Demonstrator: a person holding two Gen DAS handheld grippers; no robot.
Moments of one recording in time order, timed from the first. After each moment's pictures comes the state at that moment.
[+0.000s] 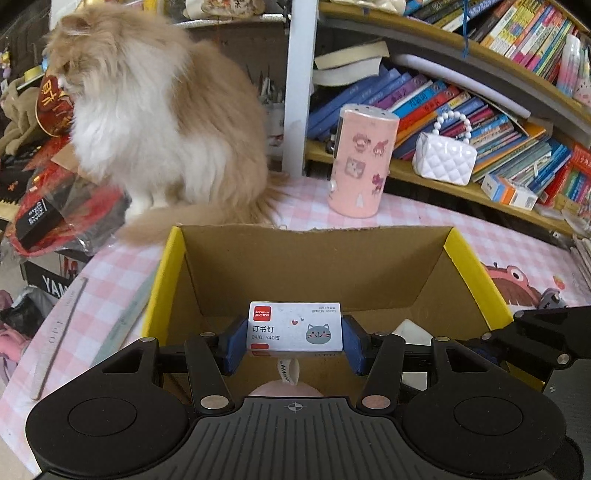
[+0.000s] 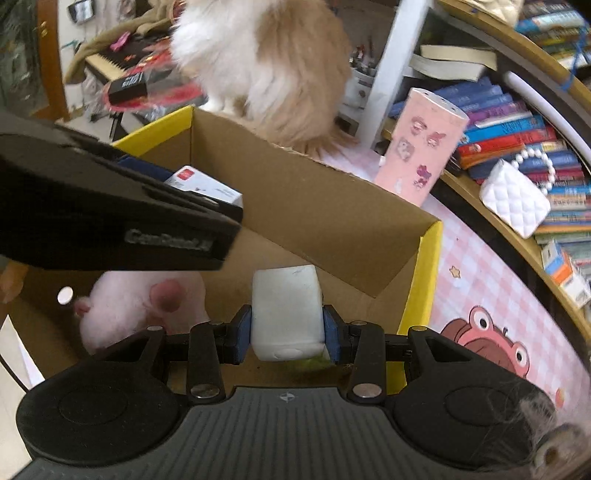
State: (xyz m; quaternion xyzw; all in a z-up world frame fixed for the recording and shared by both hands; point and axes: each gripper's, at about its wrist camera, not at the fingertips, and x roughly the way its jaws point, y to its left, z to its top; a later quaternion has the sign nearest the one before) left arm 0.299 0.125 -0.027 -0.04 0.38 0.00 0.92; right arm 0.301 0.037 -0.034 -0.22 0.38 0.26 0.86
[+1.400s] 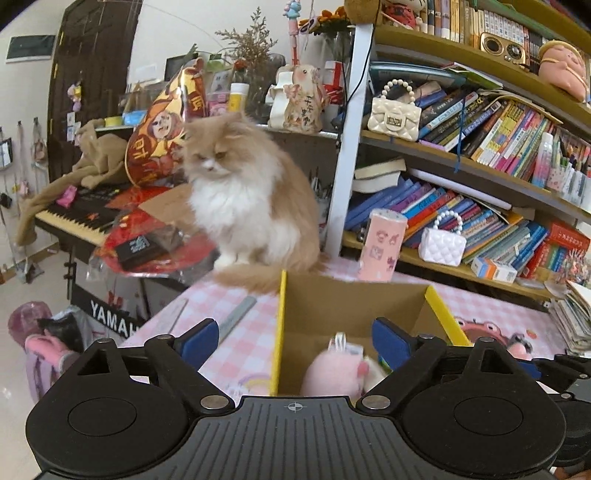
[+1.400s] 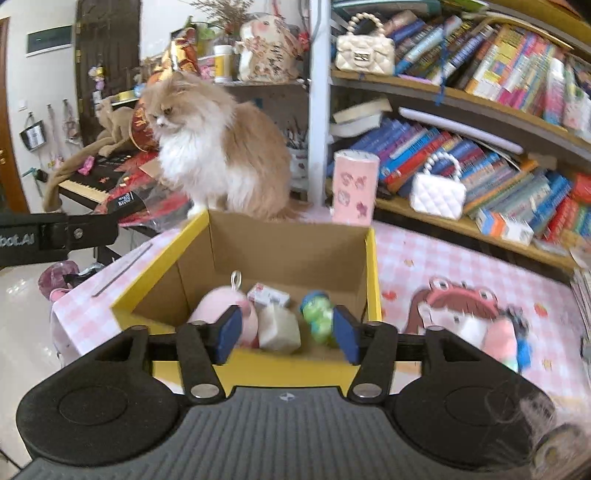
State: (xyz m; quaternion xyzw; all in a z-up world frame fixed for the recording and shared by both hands) left arm 0.115 0.168 0.049 -0.07 0.24 0.06 0.97; right arm 0.149 -0.001 0.031 -0.05 0.28 0.18 0.94
